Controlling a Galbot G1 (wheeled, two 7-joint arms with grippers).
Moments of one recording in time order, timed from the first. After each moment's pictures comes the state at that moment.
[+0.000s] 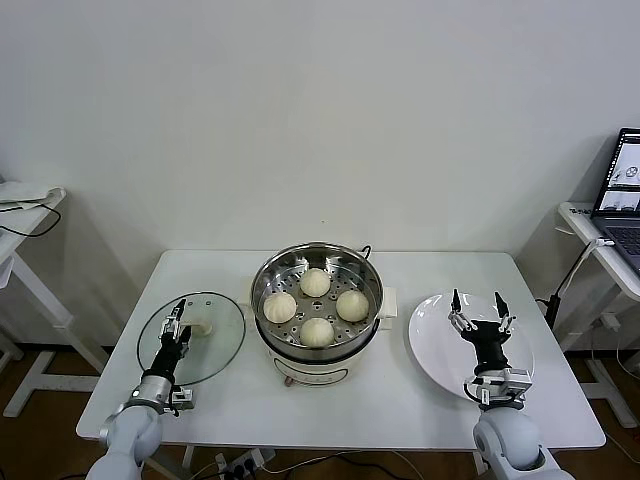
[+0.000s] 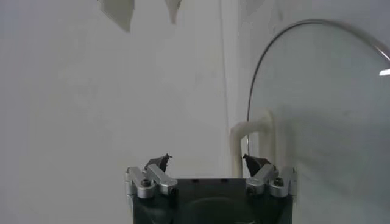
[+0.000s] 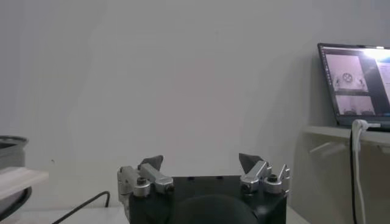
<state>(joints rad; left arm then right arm) 1.11 -1.25 -0.55 -1.32 1.34 -0.10 -0.24 -1.26 1.09 0.42 1.67 0.41 0.26 0.29</state>
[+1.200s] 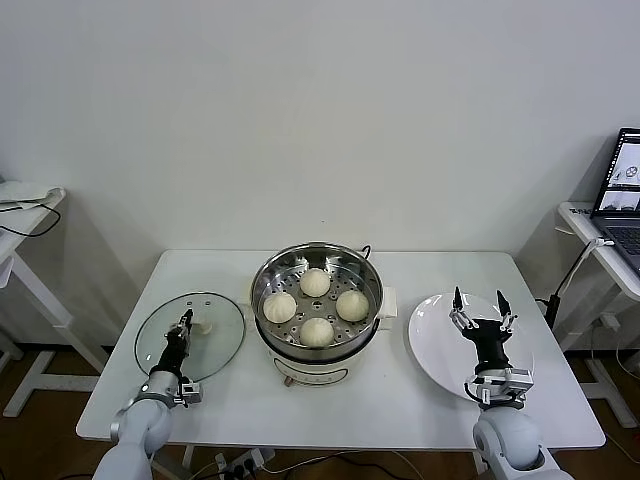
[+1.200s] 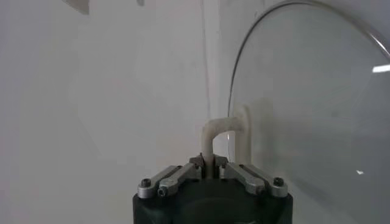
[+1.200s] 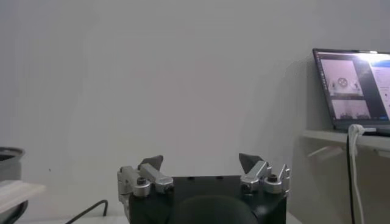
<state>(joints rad) 1.07 -1.26 -0.51 -1.26 1.33 -0.04 -0.22 -1.26 1.10 0.42 1.68 0.41 0.26 0.29</state>
